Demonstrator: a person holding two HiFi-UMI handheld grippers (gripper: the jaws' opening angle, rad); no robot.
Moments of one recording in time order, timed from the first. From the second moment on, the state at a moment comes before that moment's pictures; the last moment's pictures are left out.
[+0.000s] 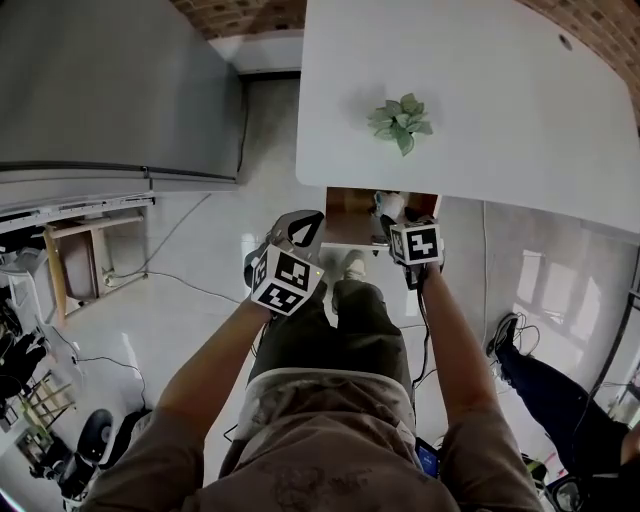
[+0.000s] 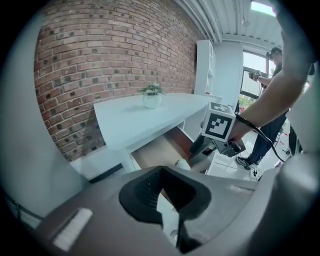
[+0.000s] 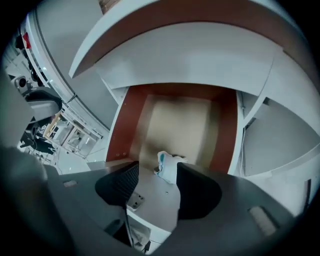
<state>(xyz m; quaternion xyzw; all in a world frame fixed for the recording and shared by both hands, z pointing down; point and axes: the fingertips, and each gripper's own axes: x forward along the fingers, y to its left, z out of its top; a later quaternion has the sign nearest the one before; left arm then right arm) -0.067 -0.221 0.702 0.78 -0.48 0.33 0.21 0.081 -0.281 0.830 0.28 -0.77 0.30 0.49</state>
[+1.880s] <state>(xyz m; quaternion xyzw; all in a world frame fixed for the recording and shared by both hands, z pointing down) -0.087 -0.205 0.703 0.79 -0.47 0.32 0.23 0.054 -0.279 0.770 0.19 -0.80 0.23 0.51</state>
